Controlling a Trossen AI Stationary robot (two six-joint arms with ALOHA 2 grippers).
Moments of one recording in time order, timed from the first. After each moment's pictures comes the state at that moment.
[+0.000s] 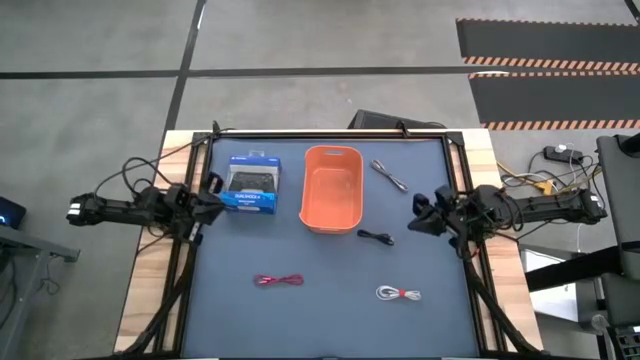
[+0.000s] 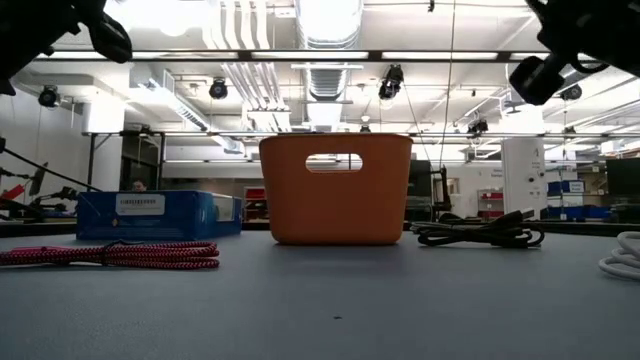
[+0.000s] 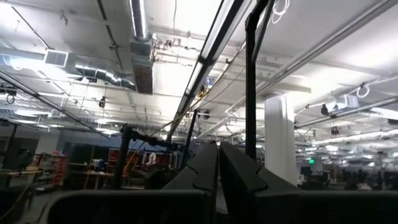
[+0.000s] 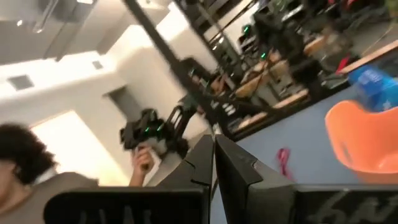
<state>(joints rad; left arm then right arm) -0.07 0.23 0.01 0.82 0.07 -0.14 0.02 0.46 0.11 0.49 -0.30 0.69</state>
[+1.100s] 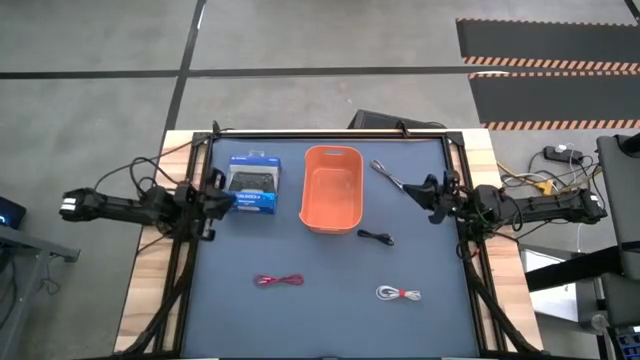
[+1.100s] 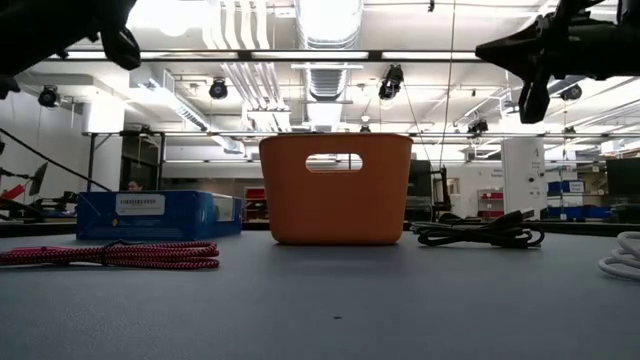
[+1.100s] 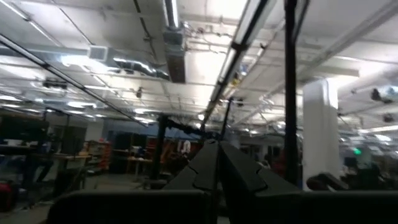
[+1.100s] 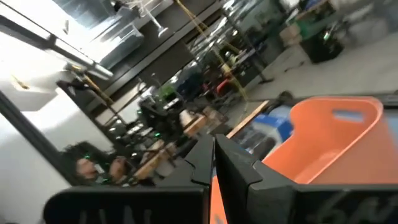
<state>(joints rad) -0.07 0.40 0.05 0.89 -0.08 -0.07 0.02 0.46 0.11 0.48 0.31 0.63</state>
